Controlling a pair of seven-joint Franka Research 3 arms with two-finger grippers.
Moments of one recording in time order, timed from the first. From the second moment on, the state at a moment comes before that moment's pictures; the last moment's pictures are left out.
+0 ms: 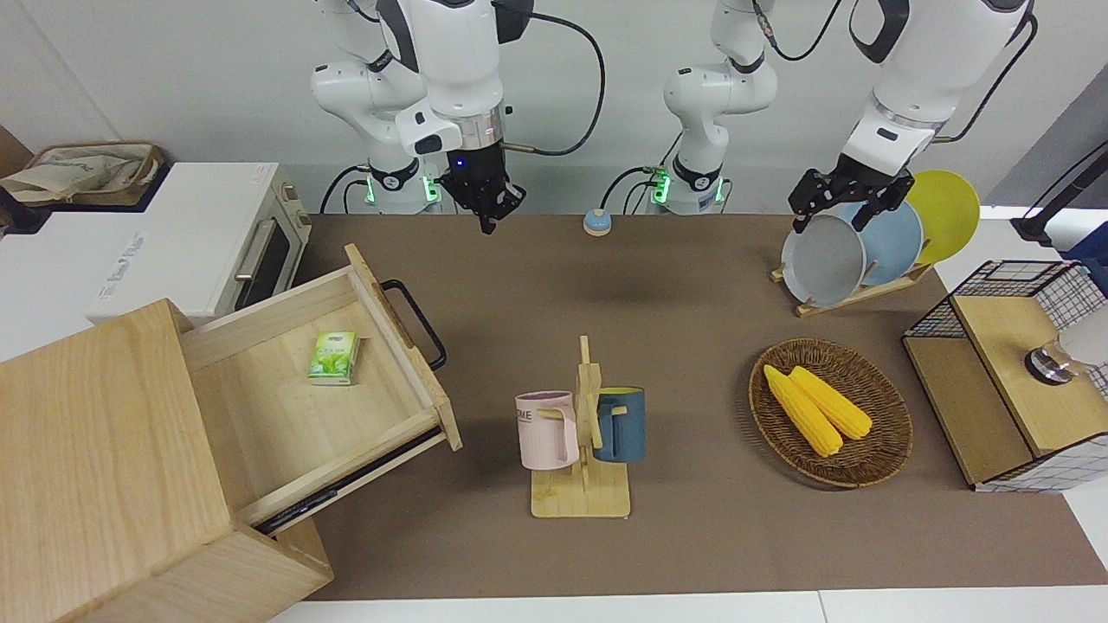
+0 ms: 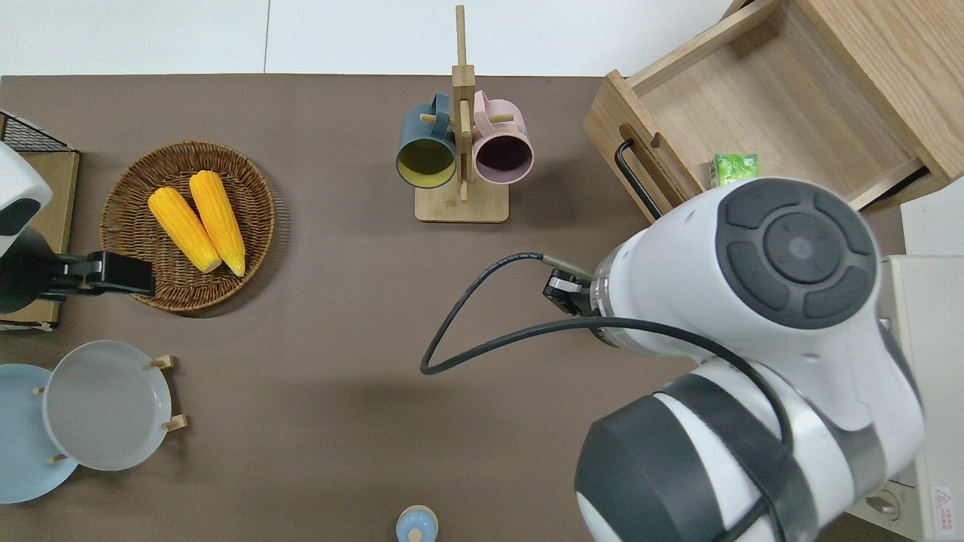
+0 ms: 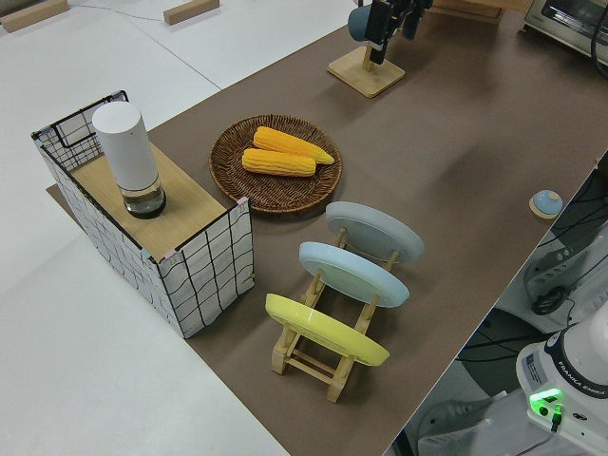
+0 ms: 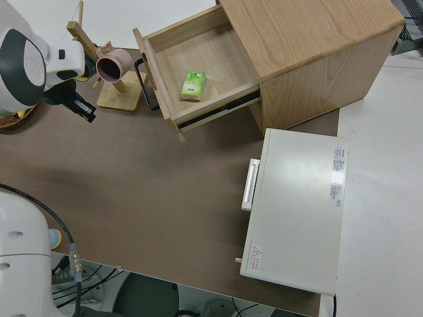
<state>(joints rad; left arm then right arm) 0.06 -0.02 -0.08 -1.60 -0.02 1.57 -0.04 0.14 0.09 0.33 -1.58 0.02 1.67 0.97</state>
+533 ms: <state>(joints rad) 0.06 -0.02 -0.08 -1.60 -0.02 1.57 -0.04 0.15 0.14 0.34 -1.60 0.02 1.73 1.11</state>
